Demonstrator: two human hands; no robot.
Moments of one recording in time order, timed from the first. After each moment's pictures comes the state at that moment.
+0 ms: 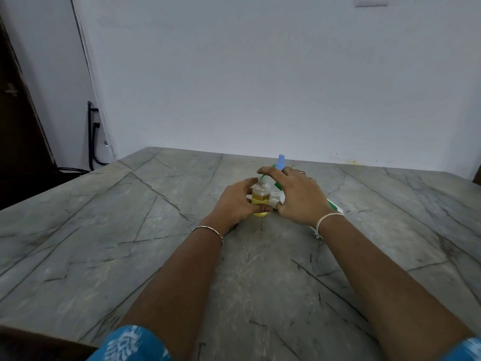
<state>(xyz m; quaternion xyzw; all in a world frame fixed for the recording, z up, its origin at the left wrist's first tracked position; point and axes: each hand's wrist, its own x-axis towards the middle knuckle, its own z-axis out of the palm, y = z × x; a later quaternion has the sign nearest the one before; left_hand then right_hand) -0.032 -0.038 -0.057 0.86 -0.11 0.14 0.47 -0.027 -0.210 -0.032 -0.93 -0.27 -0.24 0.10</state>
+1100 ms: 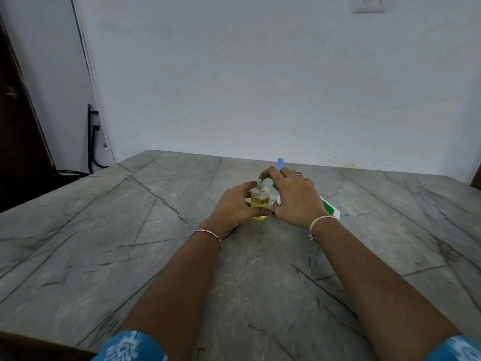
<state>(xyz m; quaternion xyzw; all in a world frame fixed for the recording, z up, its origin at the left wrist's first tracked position) -0.032 -0.038 -0.058 0.87 -0.12 0.15 0.45 -0.028 -0.202 -0.030 -0.93 -0.25 -0.25 0.09</state>
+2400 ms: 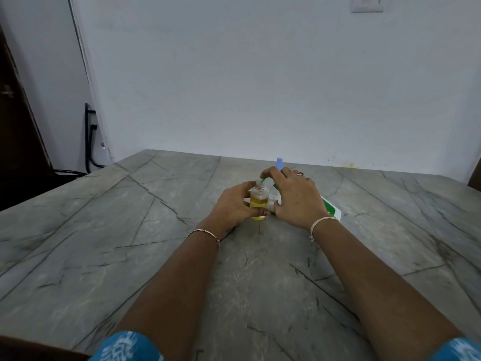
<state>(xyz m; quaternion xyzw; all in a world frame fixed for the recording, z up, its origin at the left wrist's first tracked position) -0.031 -0.037 -0.058 0.86 -0.13 0.13 0.48 -0.027 -0.206 -0.032 -0.93 -0.24 -0.27 0.09</state>
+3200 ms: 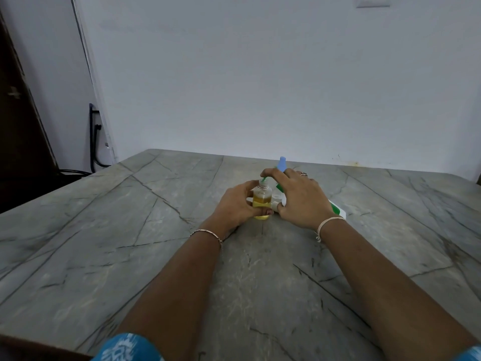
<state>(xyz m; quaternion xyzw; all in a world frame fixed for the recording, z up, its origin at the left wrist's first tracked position) -0.026 -0.035 -0.061 0.86 -0.12 0.12 0.48 -0.026 -0.210 -0.033 -0.93 -0.26 -0.25 0.10</state>
